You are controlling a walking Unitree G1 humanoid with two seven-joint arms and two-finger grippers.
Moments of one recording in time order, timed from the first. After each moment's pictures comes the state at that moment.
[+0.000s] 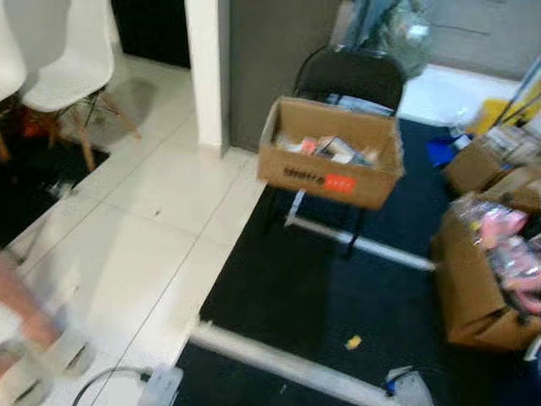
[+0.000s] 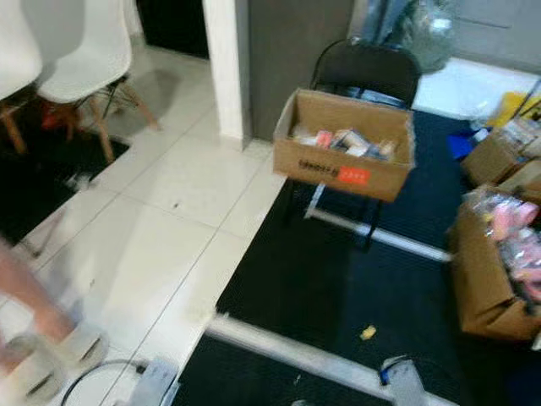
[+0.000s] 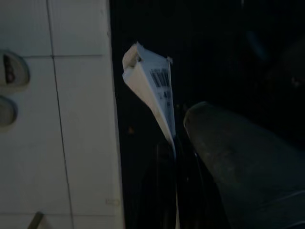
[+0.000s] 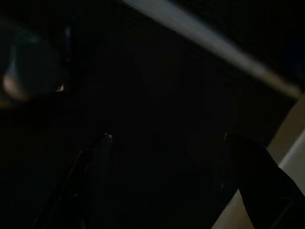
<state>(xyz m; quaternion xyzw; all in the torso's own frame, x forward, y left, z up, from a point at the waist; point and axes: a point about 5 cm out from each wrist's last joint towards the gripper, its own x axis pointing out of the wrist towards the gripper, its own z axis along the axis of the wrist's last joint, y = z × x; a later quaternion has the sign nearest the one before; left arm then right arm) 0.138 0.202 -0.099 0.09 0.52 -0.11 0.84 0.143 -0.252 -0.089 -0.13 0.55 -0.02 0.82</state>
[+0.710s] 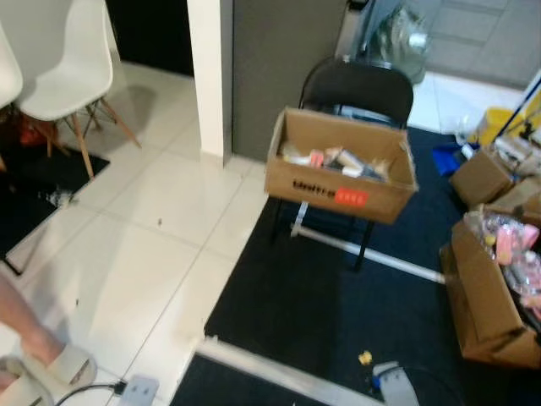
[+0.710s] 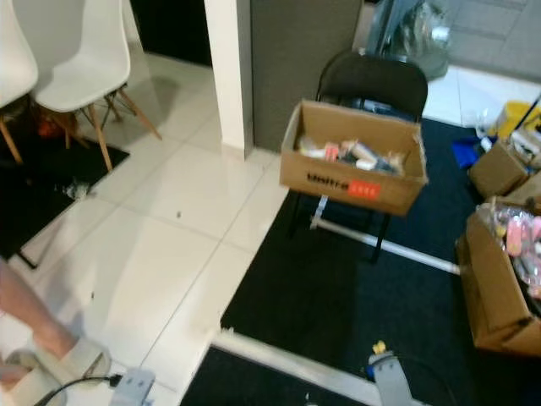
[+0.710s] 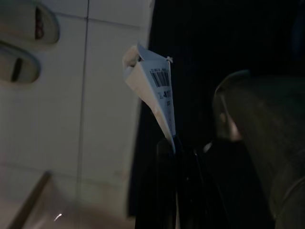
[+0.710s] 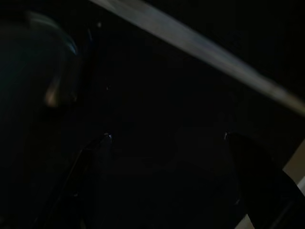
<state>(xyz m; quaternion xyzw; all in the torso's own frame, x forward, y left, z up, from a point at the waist) 0.120 0.214 -0.103 0.05 0.54 -0.05 0.84 0.151 -0.245 -0.087 -0.12 0.54 -0.01 0.83</state>
